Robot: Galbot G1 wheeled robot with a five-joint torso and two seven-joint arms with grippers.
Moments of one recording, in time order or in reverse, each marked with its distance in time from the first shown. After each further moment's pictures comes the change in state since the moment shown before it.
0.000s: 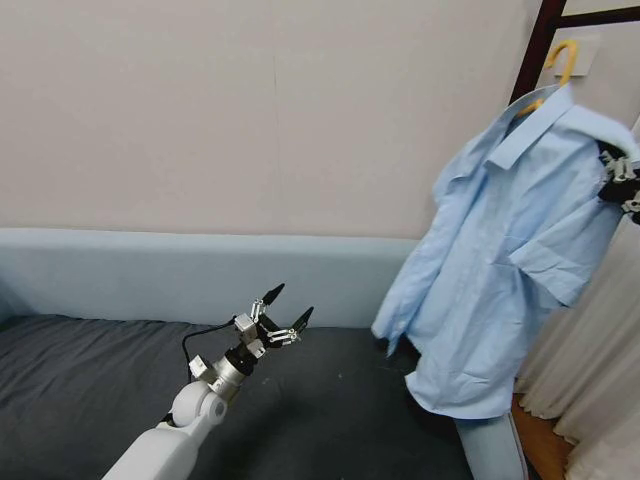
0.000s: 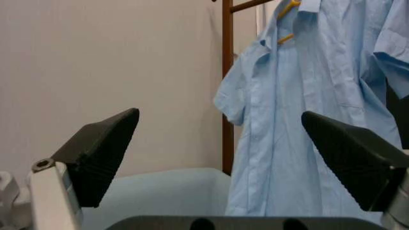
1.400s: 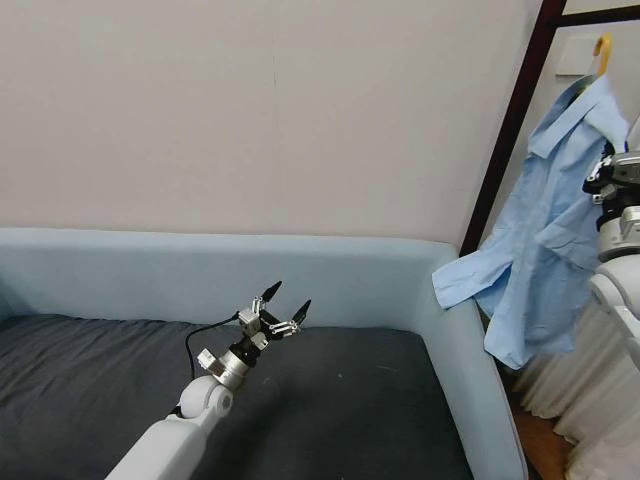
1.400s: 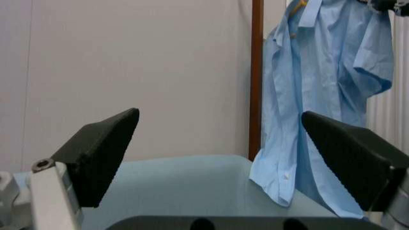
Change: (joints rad) left arm -0.061 -0.033 0.015 0.116 0.028 -0.005 -0.060; right arm 0.561 0.267 -0.499 -0.657 -0.664 0.287 -0.200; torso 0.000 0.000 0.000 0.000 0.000
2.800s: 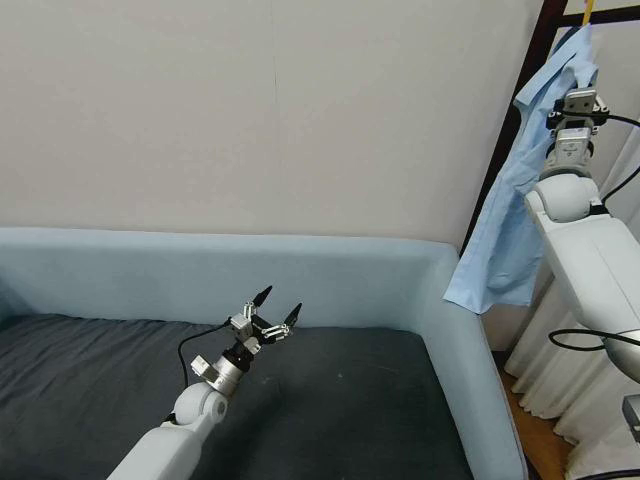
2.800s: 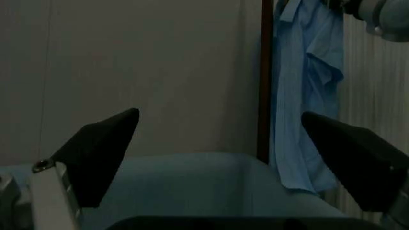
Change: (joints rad) left arm 0.017 -0.008 -0.014 0.022 0.000 -0.024 -0.007; right arm 0.489 0.305 -0.186 -0.565 -0.079 0.026 0.067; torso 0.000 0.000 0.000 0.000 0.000
